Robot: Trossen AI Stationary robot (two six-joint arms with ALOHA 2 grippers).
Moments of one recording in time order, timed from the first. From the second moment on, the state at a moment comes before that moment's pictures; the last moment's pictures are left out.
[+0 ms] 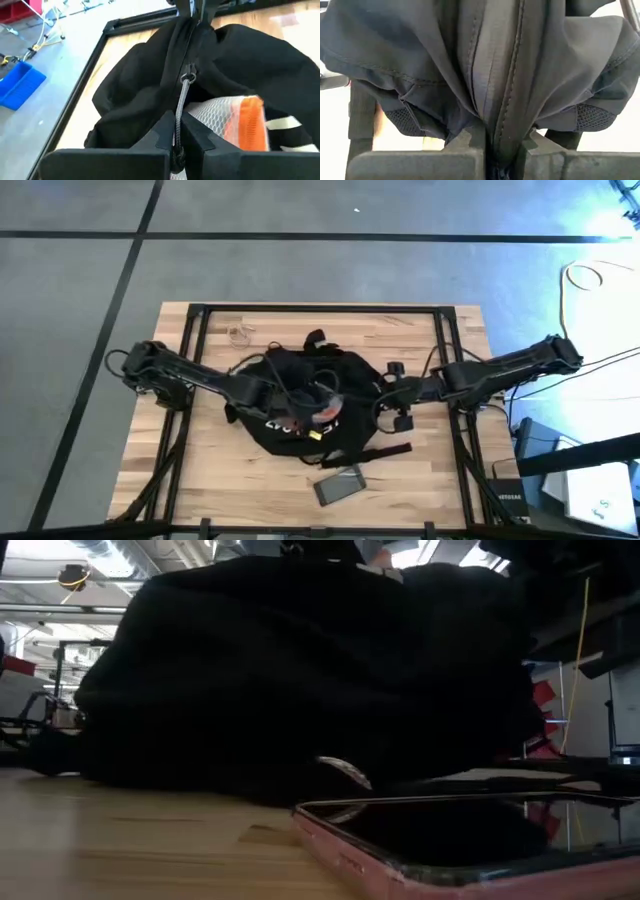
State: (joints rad) left arm -0.26 1.68 1.40 -0.38 -0.62 0.01; right arm 0.24 1.06 0.76 -0.58 0.21 -0.02
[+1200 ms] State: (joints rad) left arm -0.28 1.51 1.40 -0.34 -0.67 0.11; right arm 0.24 0.97 0.85 -0.91 0.22 0.17
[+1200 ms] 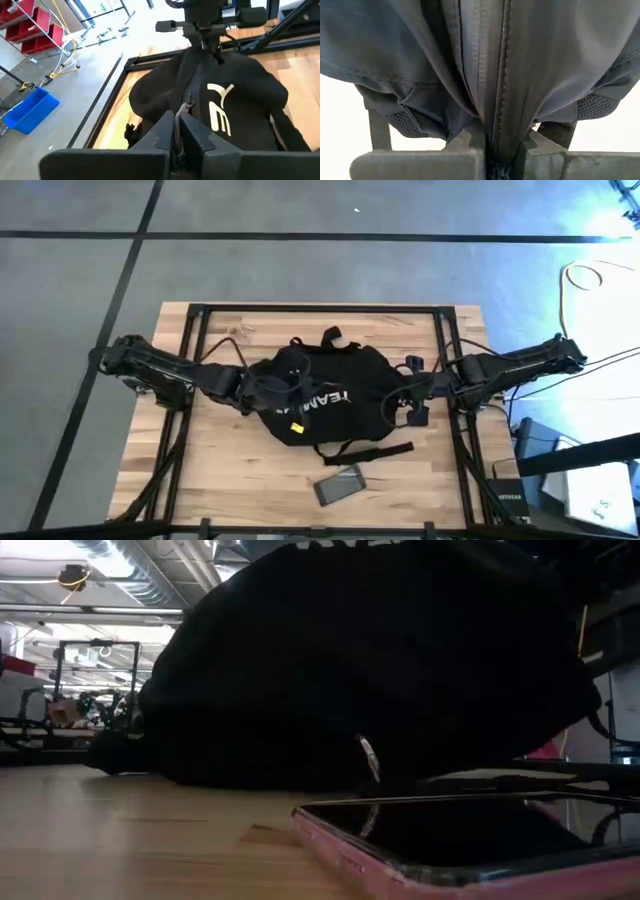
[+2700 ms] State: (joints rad) left arm -0.20 1.51 1.40 -1.57 -0.30 -0.43; right arm 0.24 0.97 0.85 -0.92 0.22 0.17
